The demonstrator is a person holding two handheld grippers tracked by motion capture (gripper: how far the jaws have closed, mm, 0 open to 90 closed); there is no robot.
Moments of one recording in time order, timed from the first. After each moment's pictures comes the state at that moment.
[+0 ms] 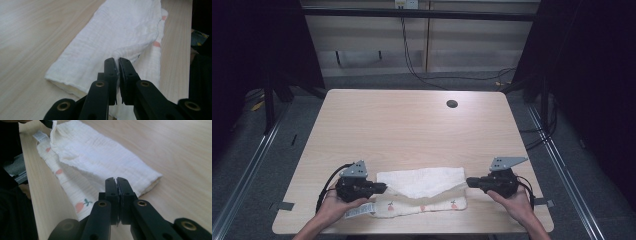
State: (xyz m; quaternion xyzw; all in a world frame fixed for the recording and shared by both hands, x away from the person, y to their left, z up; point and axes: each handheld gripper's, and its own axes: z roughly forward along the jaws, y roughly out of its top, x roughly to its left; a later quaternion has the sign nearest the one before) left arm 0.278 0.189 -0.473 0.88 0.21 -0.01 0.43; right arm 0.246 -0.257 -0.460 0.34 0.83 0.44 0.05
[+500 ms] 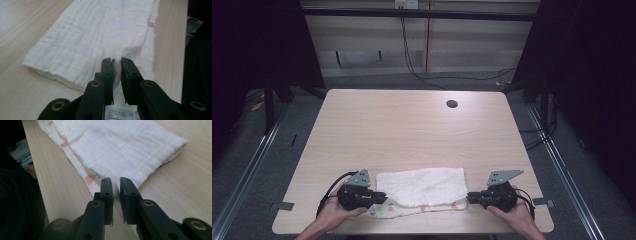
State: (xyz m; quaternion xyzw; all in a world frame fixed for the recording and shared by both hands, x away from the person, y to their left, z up) left arm 0.266 0.189 -0.484 0.89 0.19 -0.03 0.40; right arm 0.222 -0.255 -0.484 0.33 0.85 0.40 0.03
